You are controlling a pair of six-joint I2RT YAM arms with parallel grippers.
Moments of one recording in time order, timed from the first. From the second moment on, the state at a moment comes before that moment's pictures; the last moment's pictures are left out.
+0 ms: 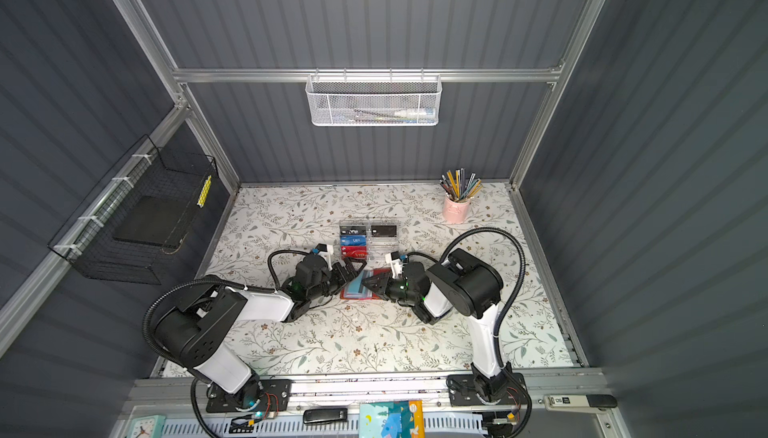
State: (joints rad) left arm -0.64 1.65 0.52 0.65 0.22 -1.09; right arm 0.64 2.05 0.54 1.22 -0.60 1.17
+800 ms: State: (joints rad) left arm -0.64 1.64 0.51 0.66 0.21 -1.09; right arm 0.65 2.05 0.54 1.23 -0.55 1.17
